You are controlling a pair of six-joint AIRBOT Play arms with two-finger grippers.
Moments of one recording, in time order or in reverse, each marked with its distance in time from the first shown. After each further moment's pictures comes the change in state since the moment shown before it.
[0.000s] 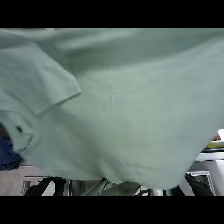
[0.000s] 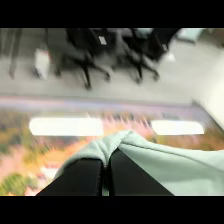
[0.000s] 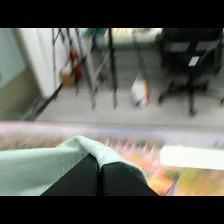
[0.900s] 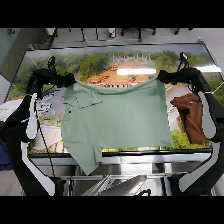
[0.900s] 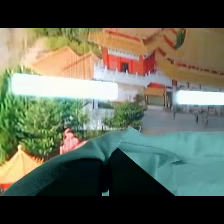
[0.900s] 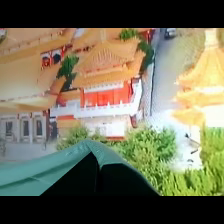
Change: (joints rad) left arm -0.182 -1.180 0.304 0.097 -0.161 -0.006; right arm 0.227 -1.035 0.083 -0.067 0.278 0.075
